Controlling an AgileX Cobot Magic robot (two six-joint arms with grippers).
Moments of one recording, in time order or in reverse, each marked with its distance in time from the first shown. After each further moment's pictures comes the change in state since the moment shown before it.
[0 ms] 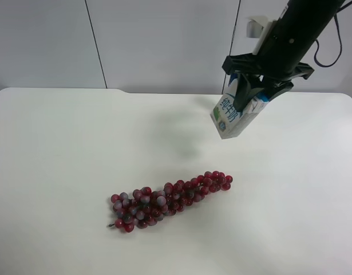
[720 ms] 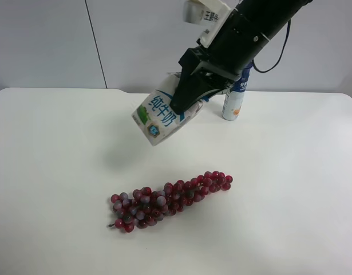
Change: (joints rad) left arm 0.000 0.000 0.000 -0.099 0.001 0.059; right arm 0.158 -0.002 0.000 0.388 -0.048 -0.521
